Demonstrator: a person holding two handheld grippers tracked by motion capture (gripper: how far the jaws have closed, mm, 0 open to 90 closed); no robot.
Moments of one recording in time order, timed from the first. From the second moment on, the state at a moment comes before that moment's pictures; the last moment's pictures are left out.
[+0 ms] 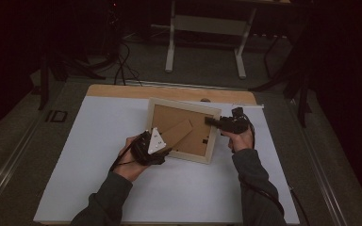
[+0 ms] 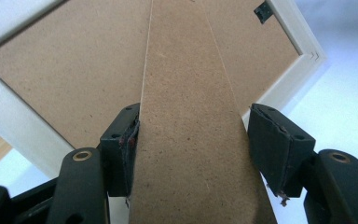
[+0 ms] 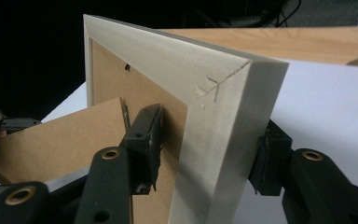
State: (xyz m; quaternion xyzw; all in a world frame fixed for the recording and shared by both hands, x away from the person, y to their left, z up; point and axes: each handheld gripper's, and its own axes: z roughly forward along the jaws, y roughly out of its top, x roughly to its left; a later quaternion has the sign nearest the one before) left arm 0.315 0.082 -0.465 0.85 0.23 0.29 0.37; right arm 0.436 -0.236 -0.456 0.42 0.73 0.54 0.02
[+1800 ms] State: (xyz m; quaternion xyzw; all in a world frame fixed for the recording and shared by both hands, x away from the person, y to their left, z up) left arm 0.328 0.141 -0.439 0.80 0.32 0.23 0.45; right arm 0.418 -0.235 -0.428 0.32 0.77 0.55 0.08
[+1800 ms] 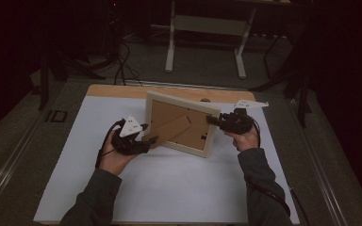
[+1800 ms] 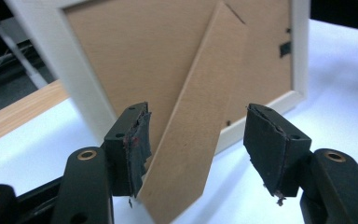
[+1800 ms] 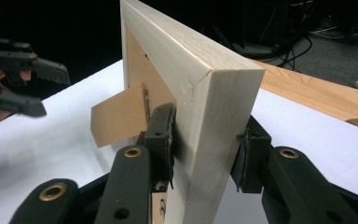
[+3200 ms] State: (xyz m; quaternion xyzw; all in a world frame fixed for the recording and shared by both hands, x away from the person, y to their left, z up) left arm 0.406 0.174 -0.427 0.76 0.42 0.17 0.47; right arm 0.411 -0.233 -0.422 0.27 0.79 0.54 0.10
